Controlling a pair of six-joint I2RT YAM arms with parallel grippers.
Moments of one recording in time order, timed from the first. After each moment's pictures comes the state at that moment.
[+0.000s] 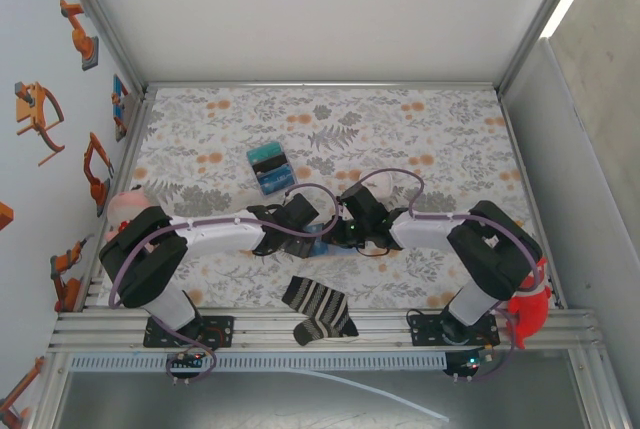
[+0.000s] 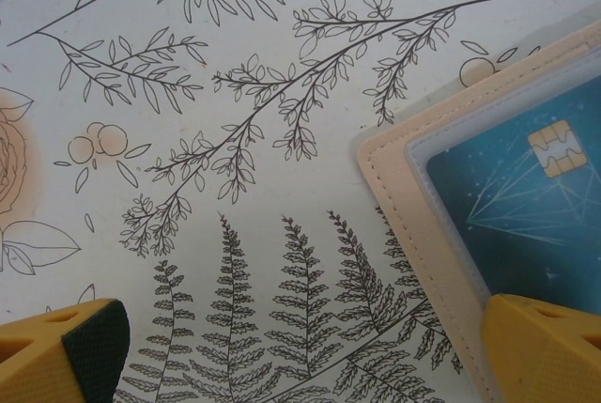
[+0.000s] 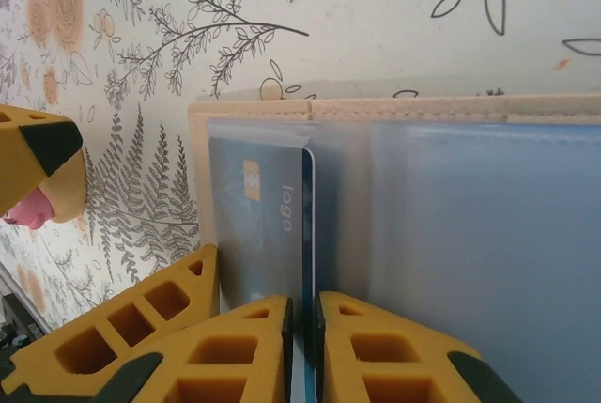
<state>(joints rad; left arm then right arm) -0.98 1.60 0.82 -0.47 -0.32 -0.47 0.79 1.62 0.68 0.04 -0.36 0.88</state>
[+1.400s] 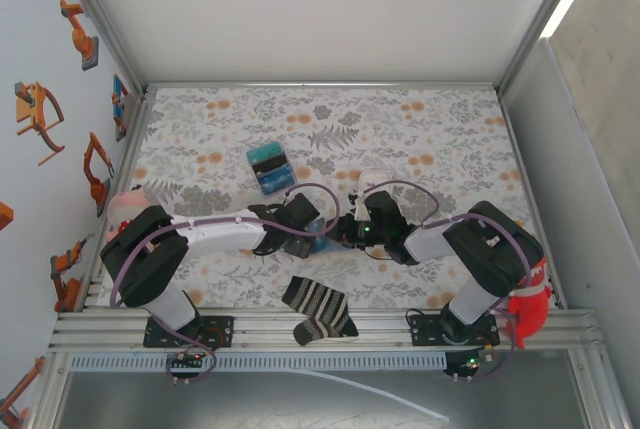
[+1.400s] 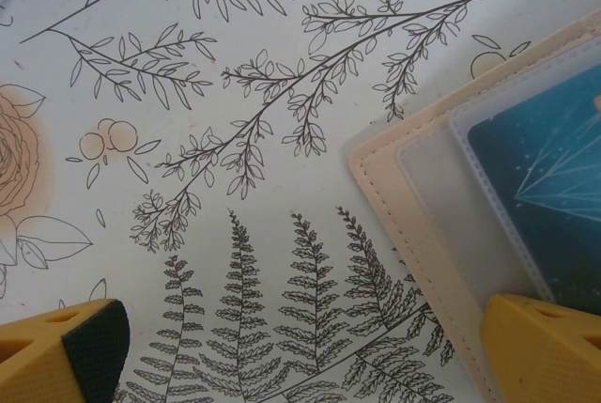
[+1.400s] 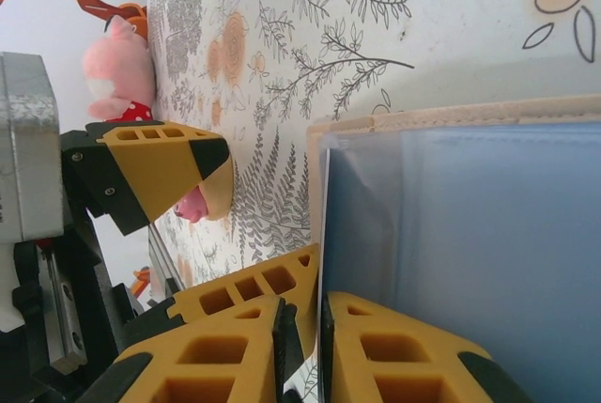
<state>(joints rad) -0.98 1.61 0.84 -0.50 -0.33 -0.47 0.70 1.63 0.44 0.63 -0.57 1.06</state>
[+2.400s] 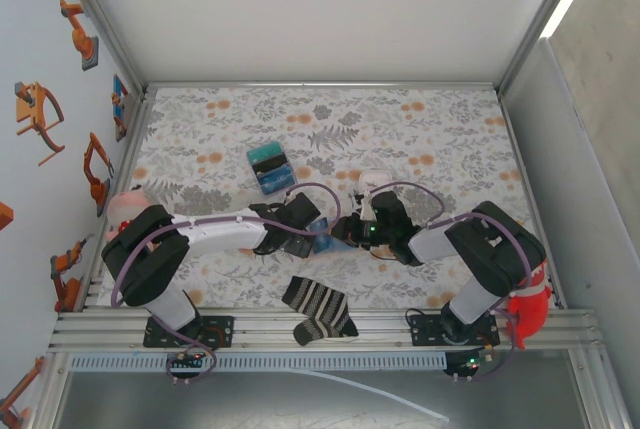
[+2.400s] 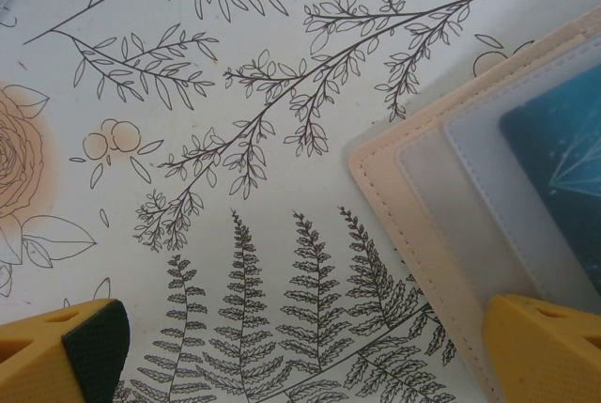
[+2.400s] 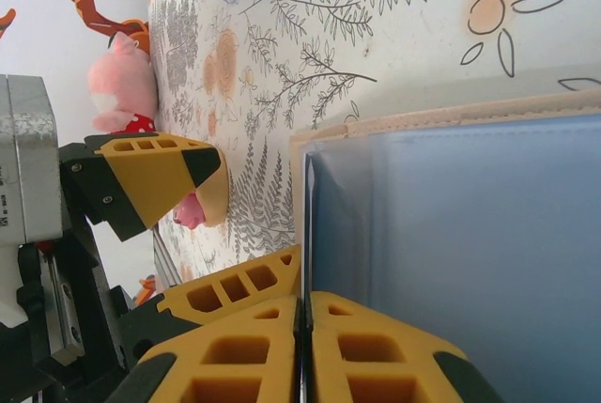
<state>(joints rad) -0.98 1.62 0.85 -0.52 -0.34 -0.47 0.66 1.63 0.41 0.66 -0.59 1.06</state>
